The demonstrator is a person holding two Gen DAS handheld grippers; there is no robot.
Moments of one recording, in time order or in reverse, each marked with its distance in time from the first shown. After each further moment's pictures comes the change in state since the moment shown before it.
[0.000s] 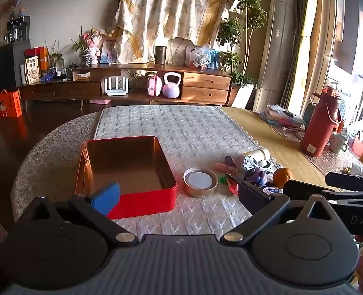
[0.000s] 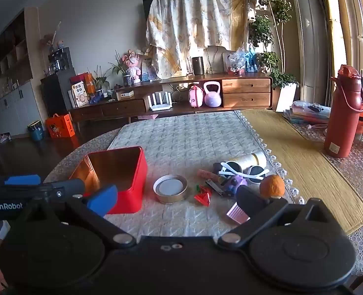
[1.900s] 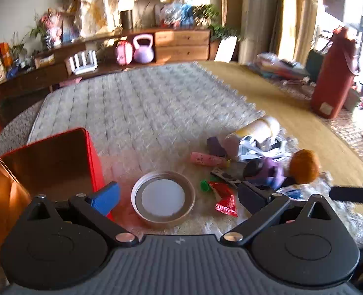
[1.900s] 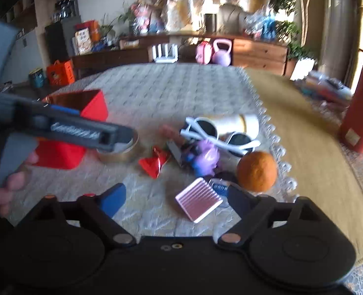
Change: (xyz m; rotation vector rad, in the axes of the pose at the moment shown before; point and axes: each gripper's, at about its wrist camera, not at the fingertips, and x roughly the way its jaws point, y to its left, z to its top) left arm 0.198 -0.071 0.014 0.160 0.214 -0.022; right arm 0.109 -0.084 -0.021 -0.142 0.250 0.036
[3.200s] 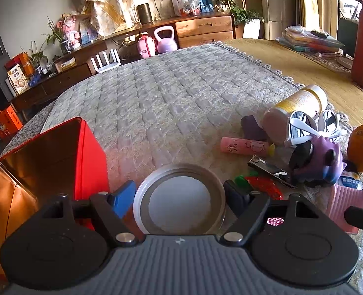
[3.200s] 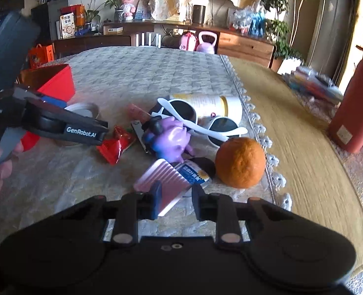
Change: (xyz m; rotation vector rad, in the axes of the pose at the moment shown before) left arm 0.059 -0.010 -0.010 0.072 0.030 0.177; right arm 0.033 -0.019 -0.007 -0.031 0.013 -0.114
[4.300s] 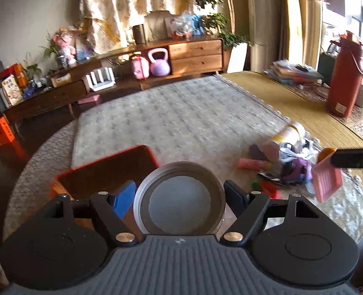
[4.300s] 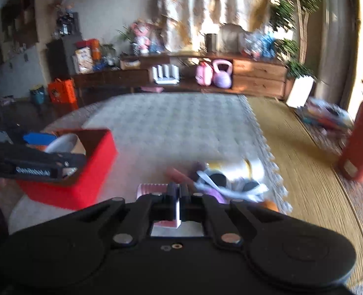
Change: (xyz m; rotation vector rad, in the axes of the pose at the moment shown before) left arm -0.104 0.100 0.010 0.001 -0.092 -0.091; right arm -0.068 0.039 0.075 0.033 -0.142 0.138
